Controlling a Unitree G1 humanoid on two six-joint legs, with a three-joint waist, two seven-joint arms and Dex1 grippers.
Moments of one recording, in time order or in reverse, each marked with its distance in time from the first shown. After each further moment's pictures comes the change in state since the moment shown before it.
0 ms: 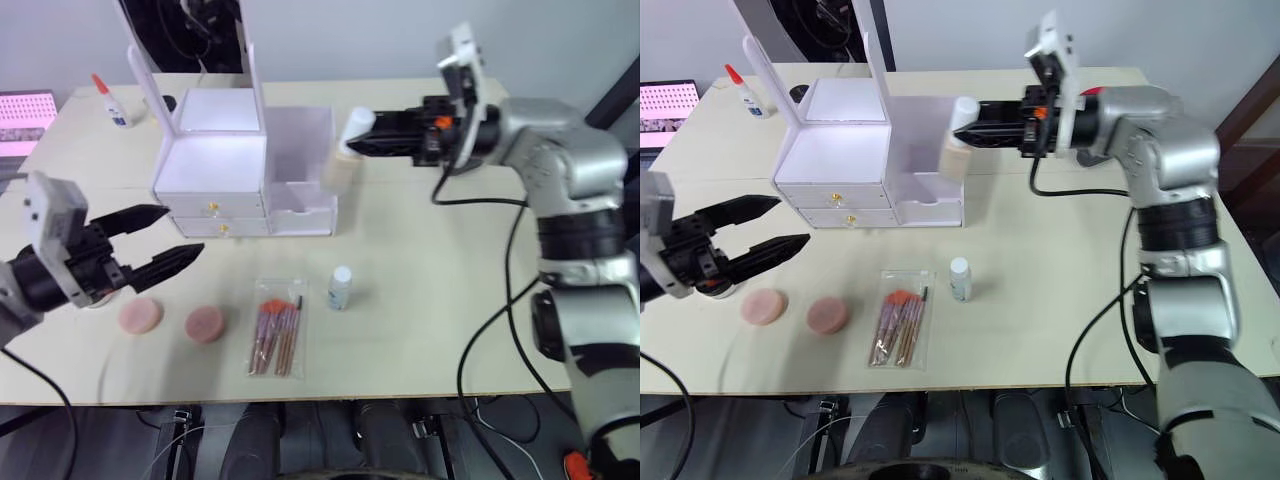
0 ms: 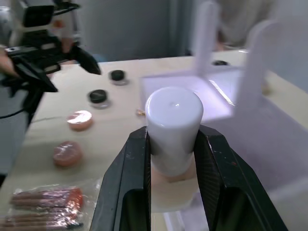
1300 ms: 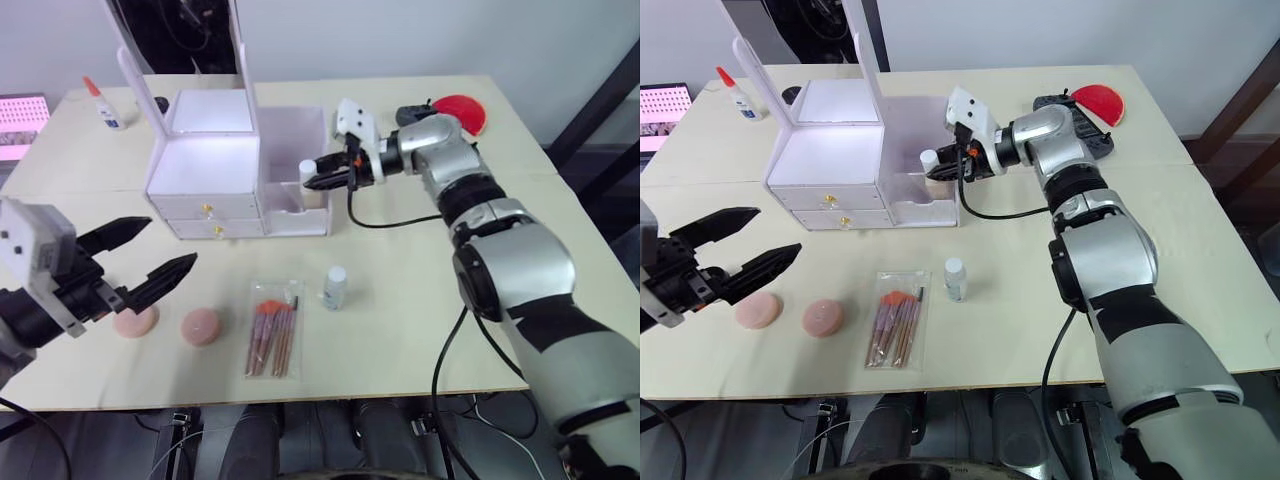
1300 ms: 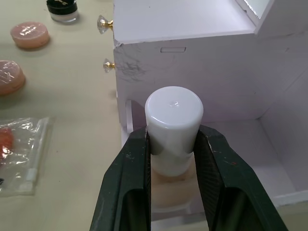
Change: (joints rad) left arm 0.167 -0.037 0.110 -0.168 -0.092 -0.030 0.186; right arm -0.283 0.299 0.025 0.946 -0.524 -0.655 0.000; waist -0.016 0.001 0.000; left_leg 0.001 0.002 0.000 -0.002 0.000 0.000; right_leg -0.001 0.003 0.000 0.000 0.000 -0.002
